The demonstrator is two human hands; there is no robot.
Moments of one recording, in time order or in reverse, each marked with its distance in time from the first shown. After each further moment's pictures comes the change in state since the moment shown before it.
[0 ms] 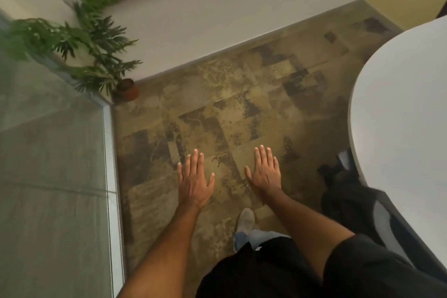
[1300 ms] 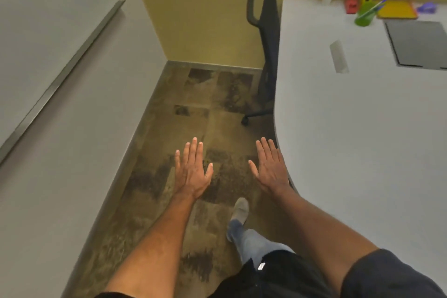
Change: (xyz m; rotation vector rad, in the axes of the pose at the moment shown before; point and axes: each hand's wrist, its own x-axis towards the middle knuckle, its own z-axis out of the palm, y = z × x) left_hand 0.874 0.621 -0.080 0.120 -0.082 1.130; right_hand 0.631 0.390 -0.361 0.142 0.354 0.892
